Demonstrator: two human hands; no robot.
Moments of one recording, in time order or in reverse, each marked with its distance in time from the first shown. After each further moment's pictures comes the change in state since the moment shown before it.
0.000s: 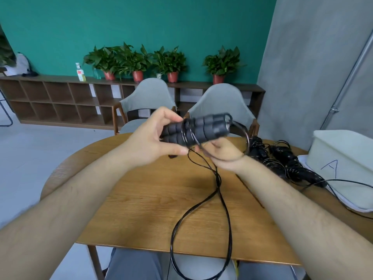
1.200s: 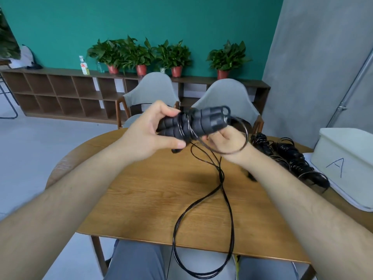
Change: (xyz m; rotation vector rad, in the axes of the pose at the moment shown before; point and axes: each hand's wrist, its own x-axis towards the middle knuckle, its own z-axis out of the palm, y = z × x) left_hand -0.011 0.001 -0.006 -0.044 0.059 0.038; right_hand -0.006 -0.028 -0.015 0.181 0.082 0.091
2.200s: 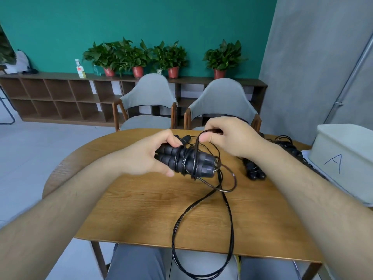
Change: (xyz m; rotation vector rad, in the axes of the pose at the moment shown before) left_hand -0.003 -0.030 -0.007 0.251 -0.350 -0.182; right_hand 0.009 -0.002 -0.027 -0.482 -0.002 -0.164
